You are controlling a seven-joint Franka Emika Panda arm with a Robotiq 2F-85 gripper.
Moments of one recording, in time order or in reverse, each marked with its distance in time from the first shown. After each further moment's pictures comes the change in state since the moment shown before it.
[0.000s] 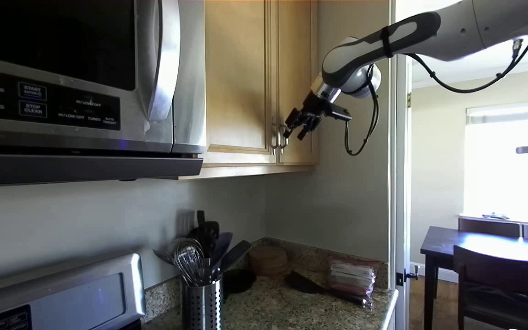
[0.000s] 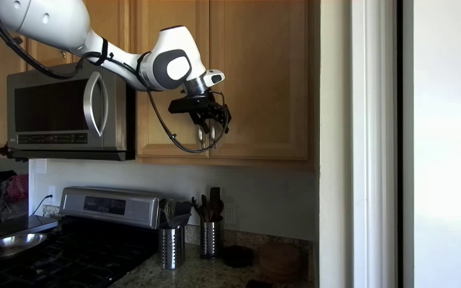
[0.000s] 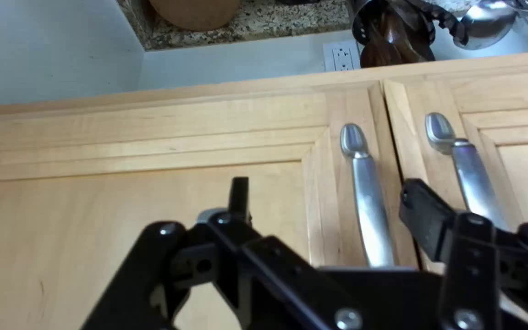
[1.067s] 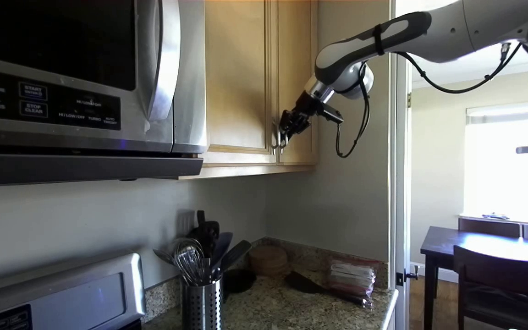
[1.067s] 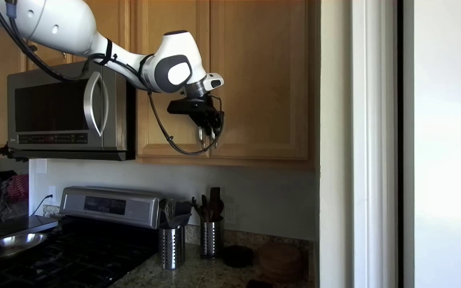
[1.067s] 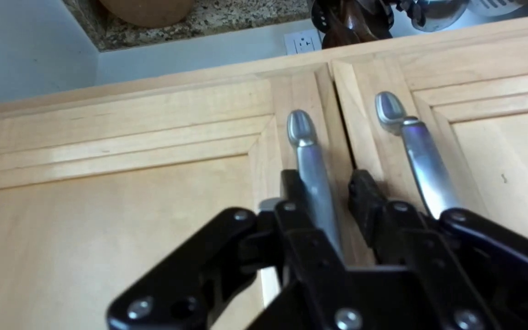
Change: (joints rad) arm 0.001 0.045 0.025 0.049 0.105 -0.011 -0.010
